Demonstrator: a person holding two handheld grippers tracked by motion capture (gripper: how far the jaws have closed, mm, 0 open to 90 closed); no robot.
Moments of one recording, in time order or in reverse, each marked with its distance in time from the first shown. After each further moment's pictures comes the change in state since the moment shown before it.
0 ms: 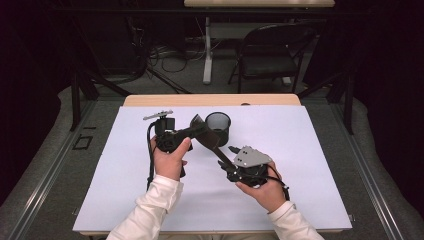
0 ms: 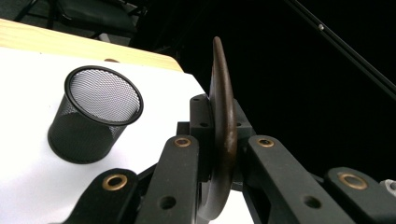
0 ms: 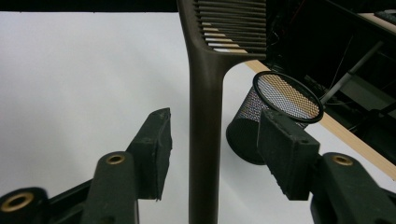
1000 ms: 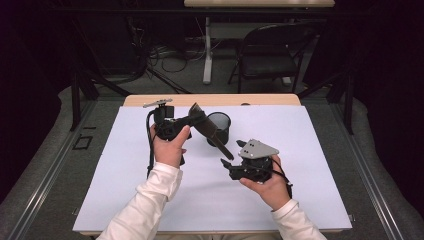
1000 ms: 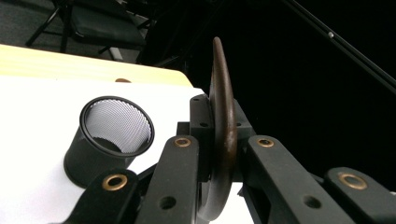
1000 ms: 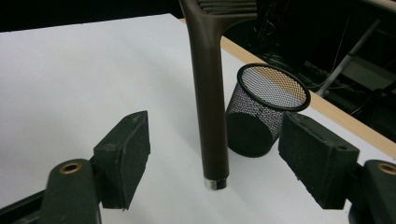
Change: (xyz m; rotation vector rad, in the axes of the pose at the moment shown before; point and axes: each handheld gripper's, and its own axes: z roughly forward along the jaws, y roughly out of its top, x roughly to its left) left arm 0.000 0.029 0.007 -0.025 0.037 0.035; right arm -0.017 0.001 -0.003 0.007 -0.008 0.107
